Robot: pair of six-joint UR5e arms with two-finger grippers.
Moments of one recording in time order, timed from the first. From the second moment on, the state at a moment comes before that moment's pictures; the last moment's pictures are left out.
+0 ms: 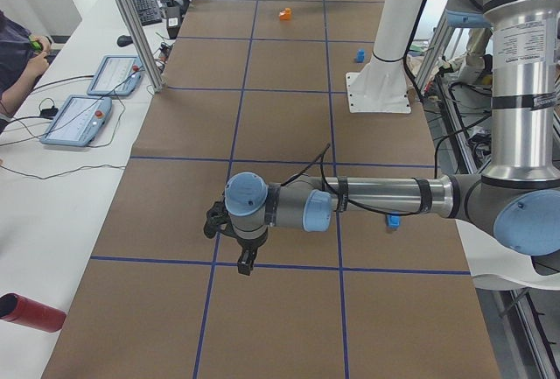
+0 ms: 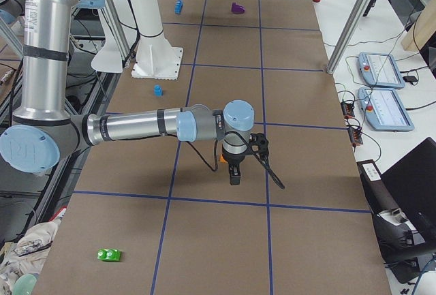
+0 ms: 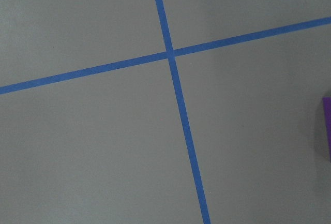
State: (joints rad) left arm -1.55 -1.47 -1.66 -1.66 -2.38 0.15; right arm 1.46 -1.71 1.86 -1.63 2.31 -0.01
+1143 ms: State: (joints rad) left arm -1.55 -1.54 -1.75 -1.67 -2.39 0.14; right arm 1.46 -1.68 1.89 -1.38 2.32 0.00
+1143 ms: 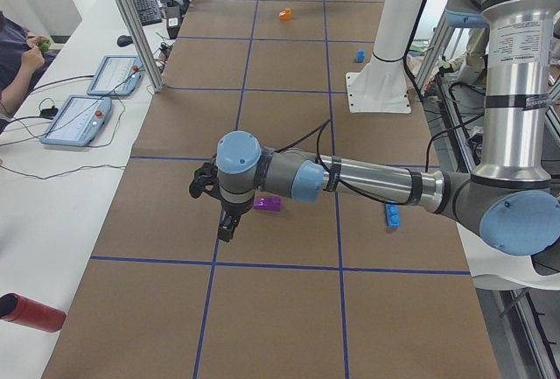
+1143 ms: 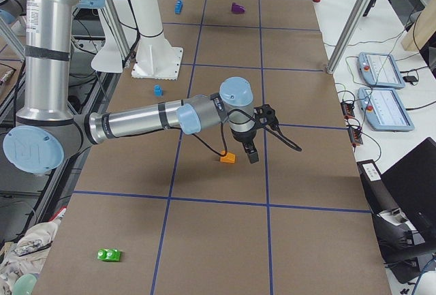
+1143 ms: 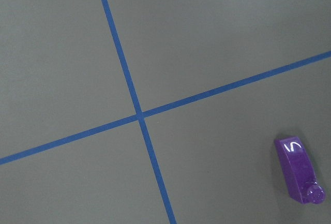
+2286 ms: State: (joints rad) left arm -1.25 -1.48 -1.66 -2.12 -2.37 -0.45; right arm 1.36 -1.58 1.83 -1.36 2.31 0.03
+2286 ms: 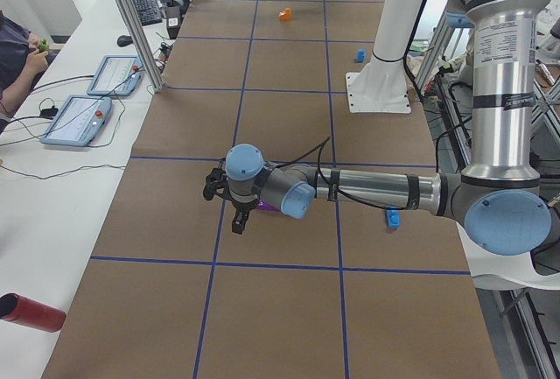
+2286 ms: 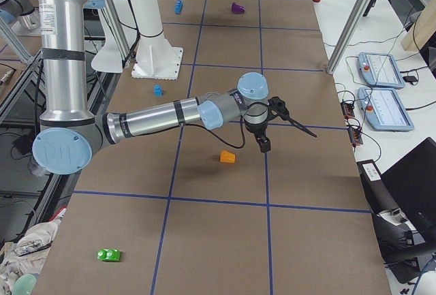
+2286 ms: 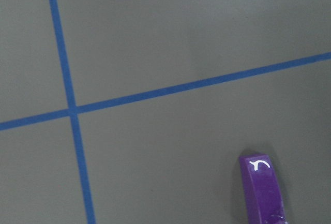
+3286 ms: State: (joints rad) left arm -0.89 -1.47 -1.67 -2.25 -2.11 -0.79; right arm 1.36 -1.58 1.83 -1.36 2.31 0.03
